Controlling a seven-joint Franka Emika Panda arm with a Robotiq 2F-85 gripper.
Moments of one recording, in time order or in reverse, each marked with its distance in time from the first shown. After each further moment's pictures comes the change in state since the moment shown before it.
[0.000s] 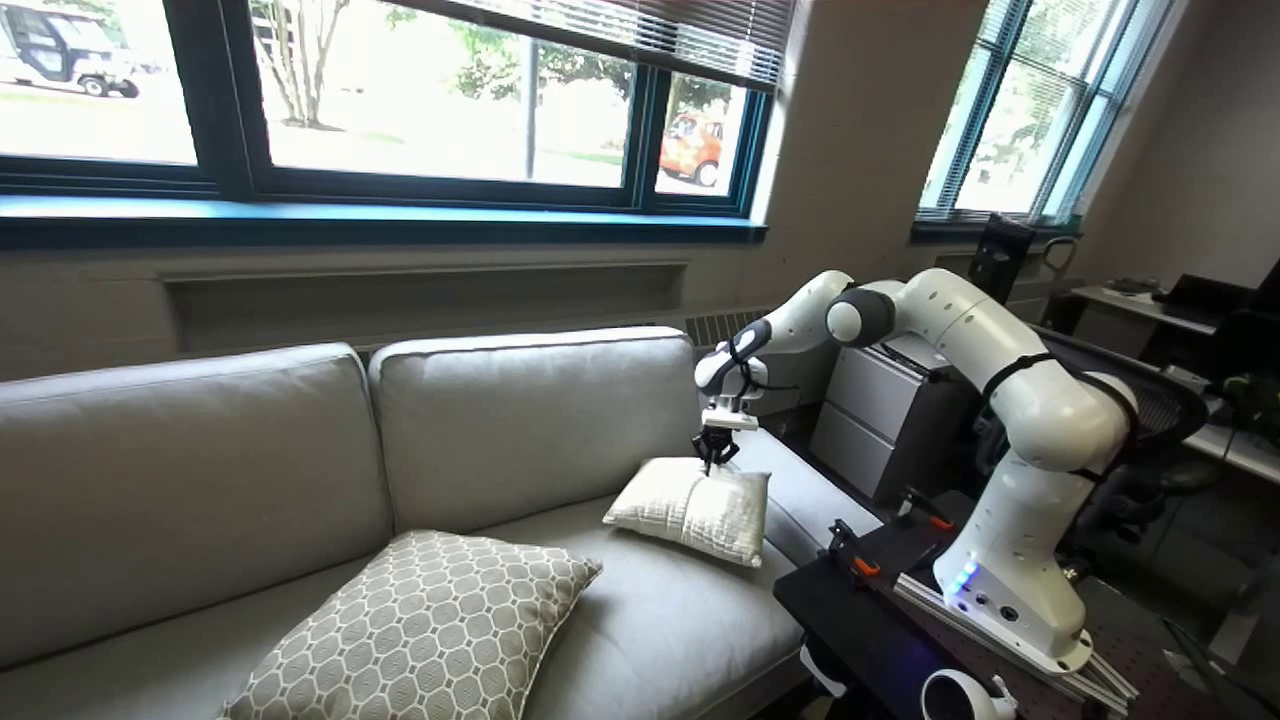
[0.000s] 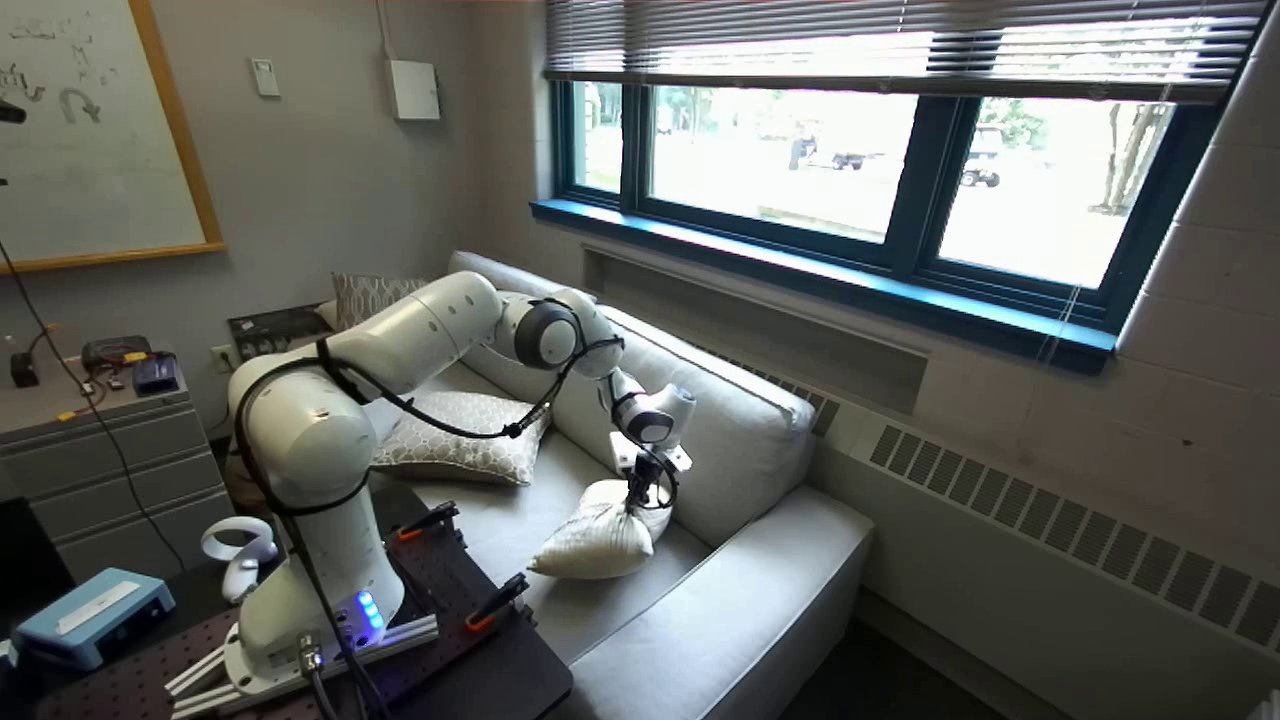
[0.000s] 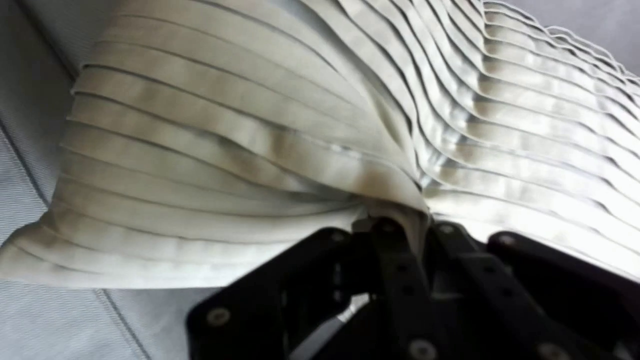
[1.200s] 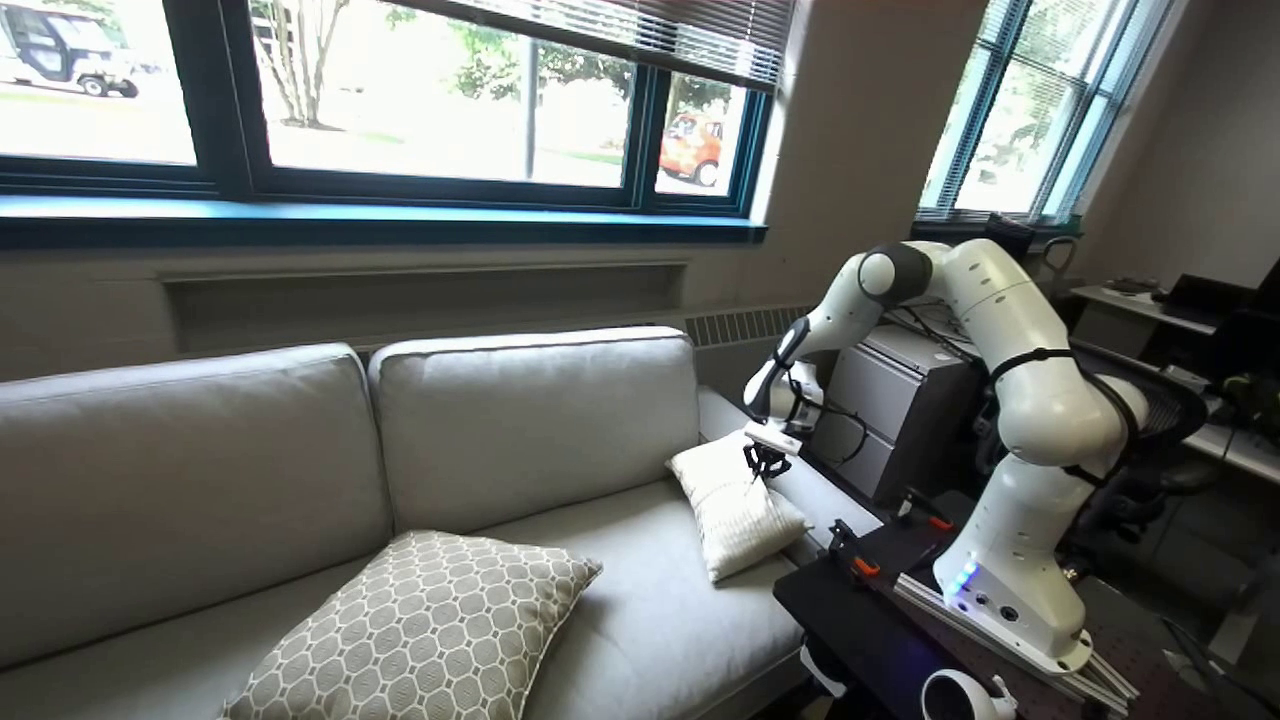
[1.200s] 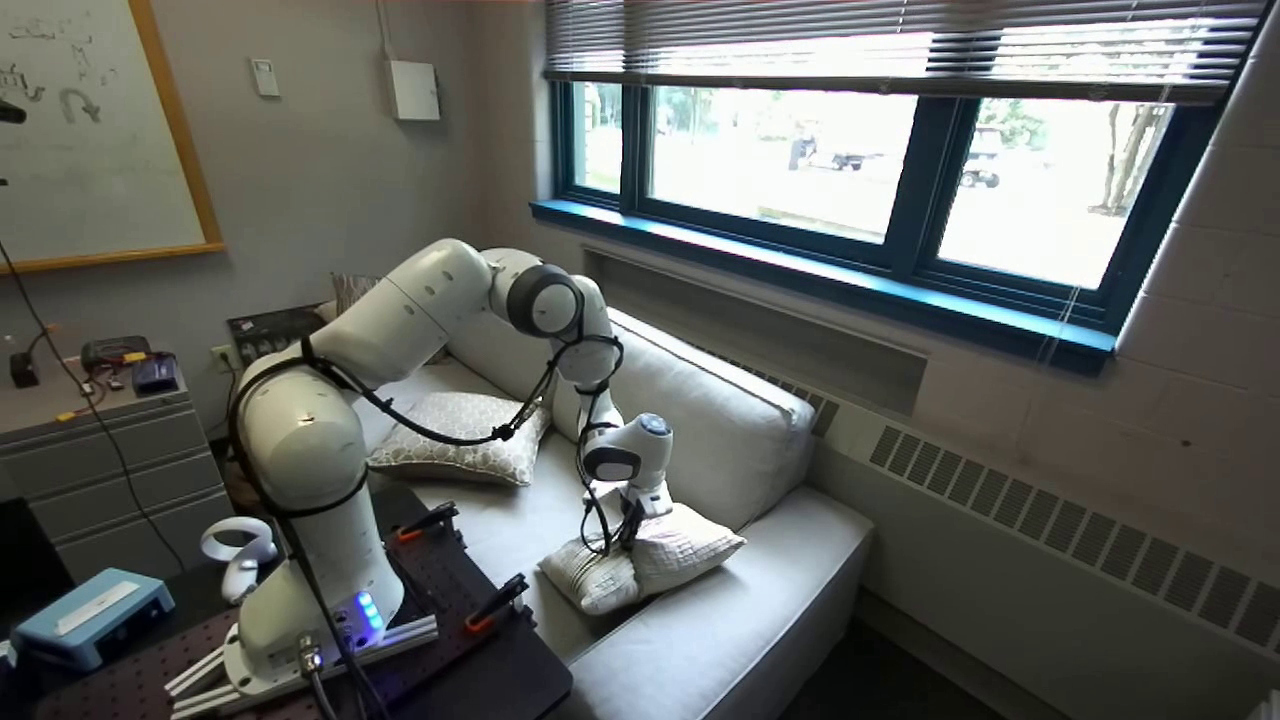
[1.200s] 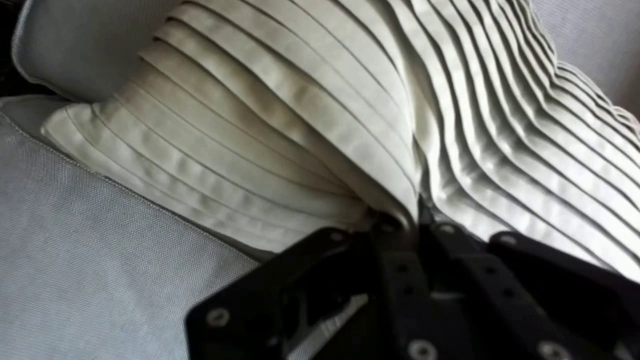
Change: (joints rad) arm -0.142 -0.245 0.068 -0.601 0.149 0.561 0.168
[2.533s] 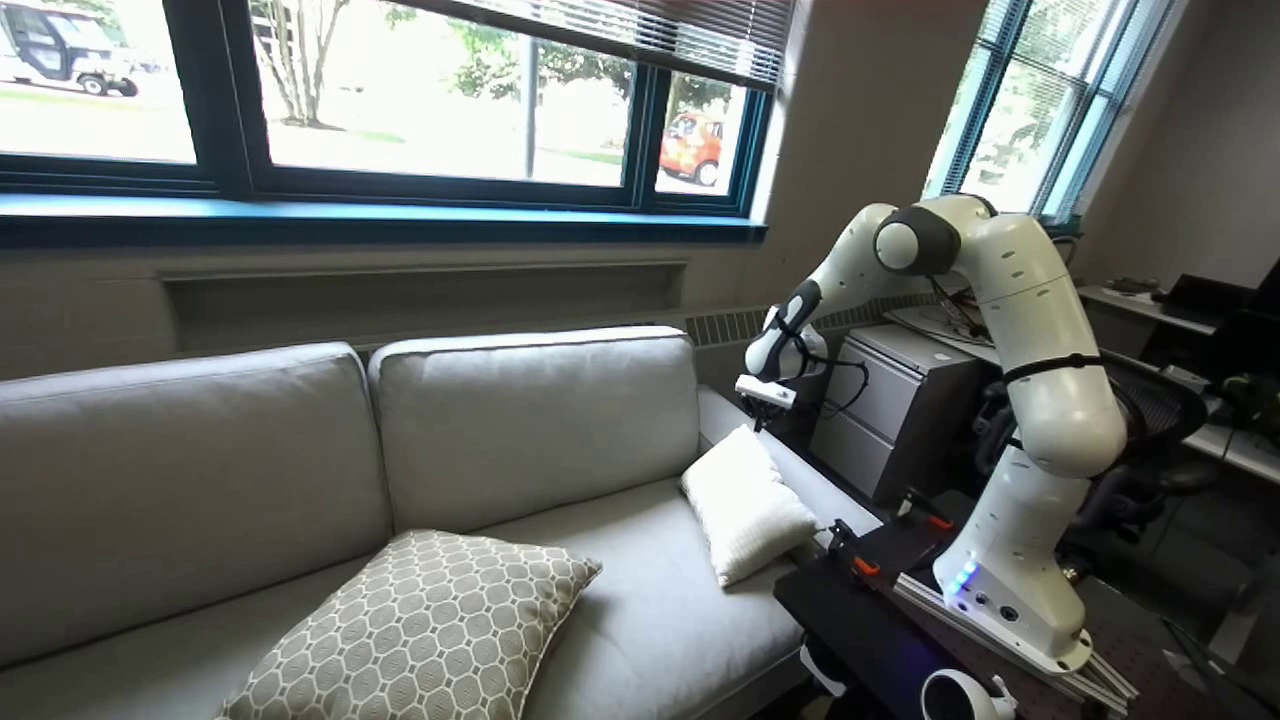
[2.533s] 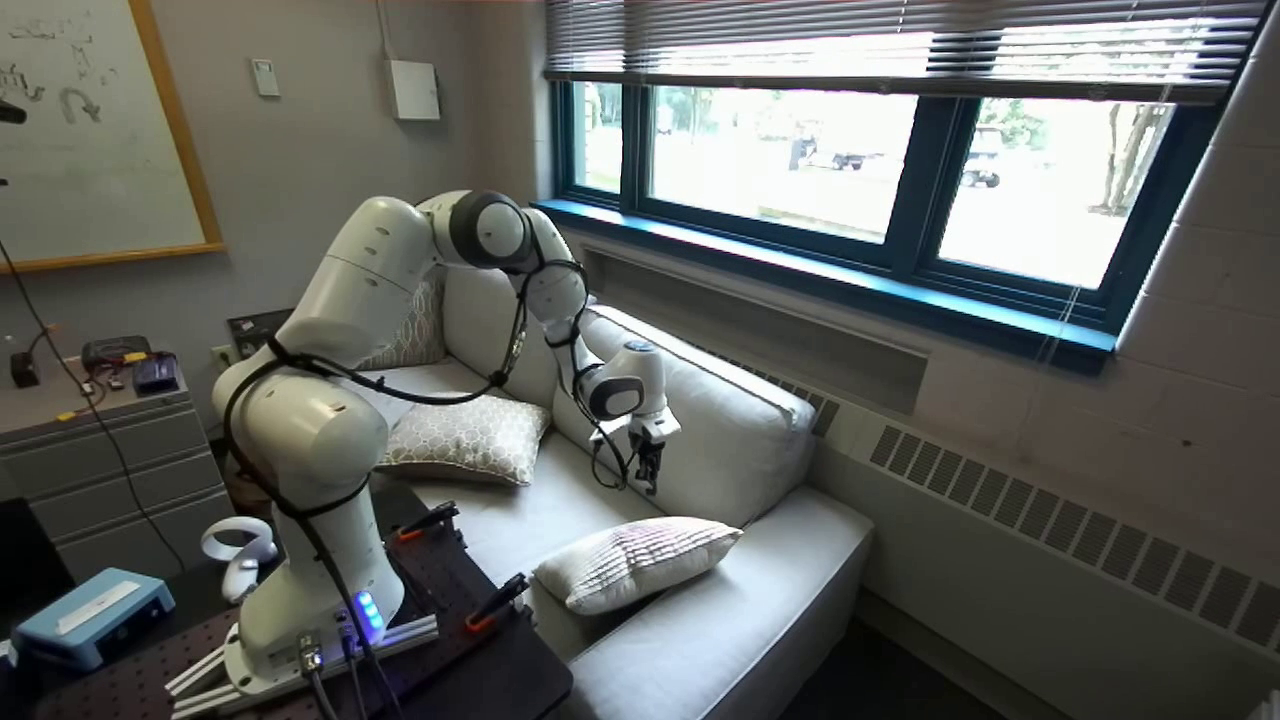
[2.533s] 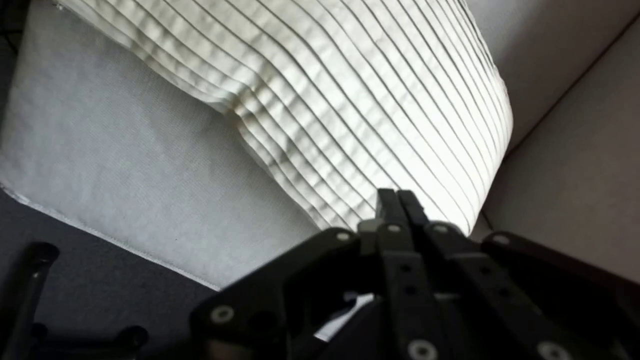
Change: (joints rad) arm 0.321 -0.268 -0.282 -0.118 -0.254 -0.041 0.310
